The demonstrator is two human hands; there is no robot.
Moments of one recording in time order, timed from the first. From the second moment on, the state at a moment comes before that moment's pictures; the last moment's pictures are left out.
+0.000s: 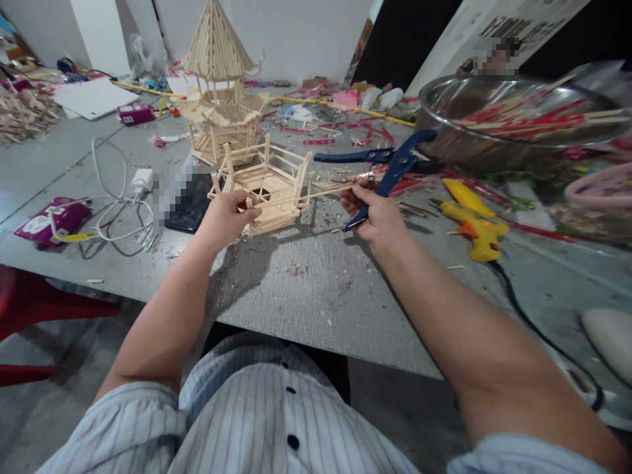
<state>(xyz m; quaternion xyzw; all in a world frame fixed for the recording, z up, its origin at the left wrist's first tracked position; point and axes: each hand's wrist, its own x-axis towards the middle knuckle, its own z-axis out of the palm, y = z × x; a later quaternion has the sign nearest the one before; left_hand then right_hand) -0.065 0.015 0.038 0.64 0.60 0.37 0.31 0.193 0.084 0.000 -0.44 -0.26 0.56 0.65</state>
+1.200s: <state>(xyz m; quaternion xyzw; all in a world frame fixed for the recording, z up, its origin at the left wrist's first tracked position) 0.014 -0.035 0.025 0.90 0.41 0.14 -0.08 0.192 0.086 -0.004 -0.45 -0.25 0.56 0.64</state>
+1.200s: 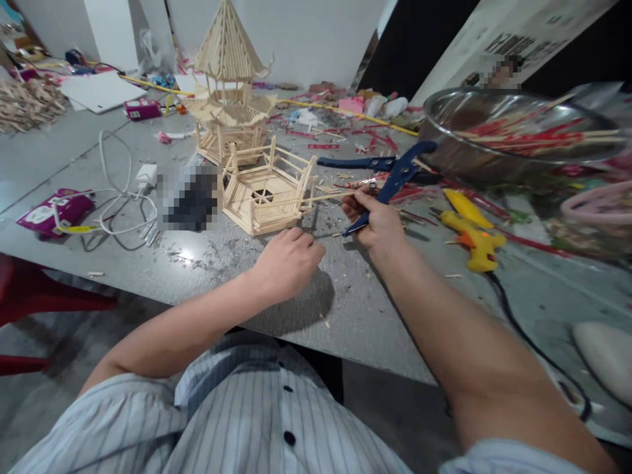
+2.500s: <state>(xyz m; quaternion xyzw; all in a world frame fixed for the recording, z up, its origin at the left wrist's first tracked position) 0.013 -0.001 0.050 0.86 0.49 0.10 -0.12 0.187 0.082 0.000 -0.44 -0.24 0.58 0.65</state>
